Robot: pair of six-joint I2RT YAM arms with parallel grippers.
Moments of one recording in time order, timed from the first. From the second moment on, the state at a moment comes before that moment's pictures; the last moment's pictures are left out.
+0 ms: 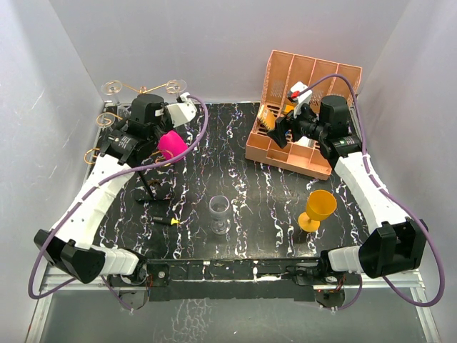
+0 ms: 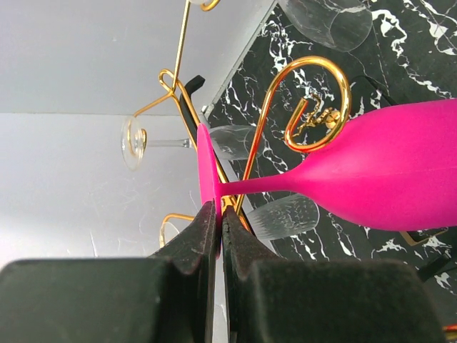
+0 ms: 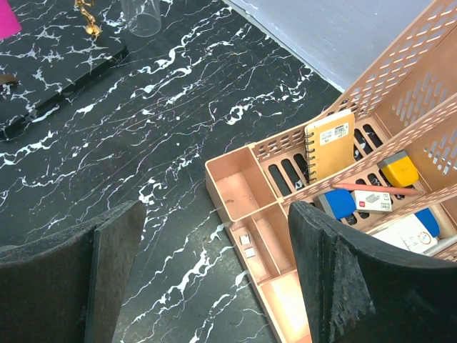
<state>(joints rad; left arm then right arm) -0.46 1.32 1.51 -0.72 -0.43 0.87 0.17 1.32 1.23 -0.24 -0.55 -0.26</state>
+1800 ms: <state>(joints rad) -0.52 1.45 1.45 -0.52 -0.49 1.04 0.17 1.32 1.20 -0.24 -0.56 -0.28</state>
